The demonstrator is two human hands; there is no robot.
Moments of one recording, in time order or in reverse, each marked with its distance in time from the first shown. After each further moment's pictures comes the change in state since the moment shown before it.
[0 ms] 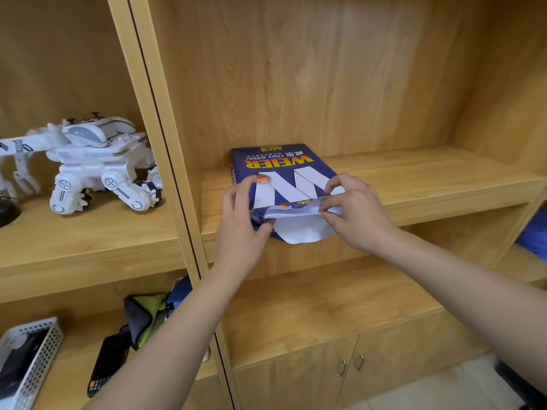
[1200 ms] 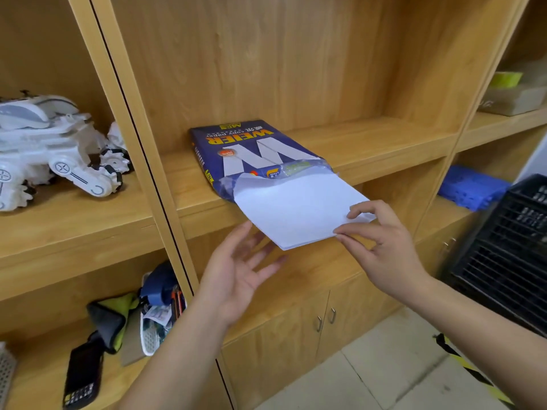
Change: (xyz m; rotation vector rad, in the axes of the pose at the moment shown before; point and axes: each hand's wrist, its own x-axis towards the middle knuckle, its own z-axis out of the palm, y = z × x) left_hand -0.096 0.026 -0.034 -1.357 -0.388 -0.958; right_hand -0.156 -0.036 -0.014 0.147 0.312 0.133
